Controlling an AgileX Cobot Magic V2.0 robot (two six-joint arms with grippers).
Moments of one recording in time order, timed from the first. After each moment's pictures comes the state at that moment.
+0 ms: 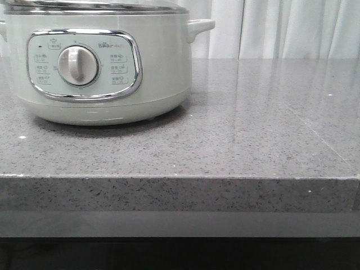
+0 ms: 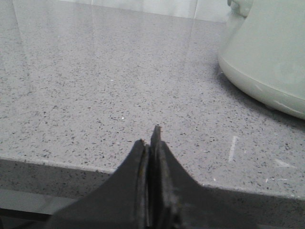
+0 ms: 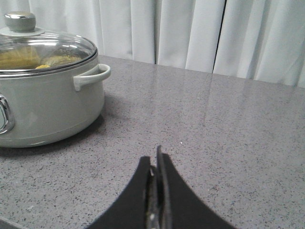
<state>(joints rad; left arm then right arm) 0.04 0.00 0.01 -0.07 0.25 0.01 0.24 0.27 -0.35 0.23 0.25 -0.22</state>
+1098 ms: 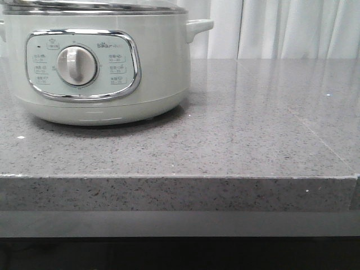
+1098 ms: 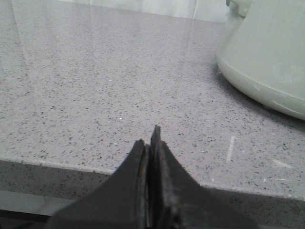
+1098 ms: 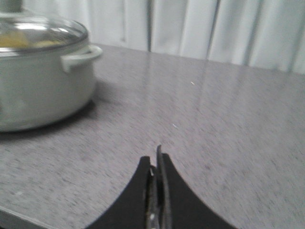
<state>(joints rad) 0.04 0.00 0.01 -0.07 0.24 0.01 0.20 0.25 -0.26 0.22 0.21 -0.22</state>
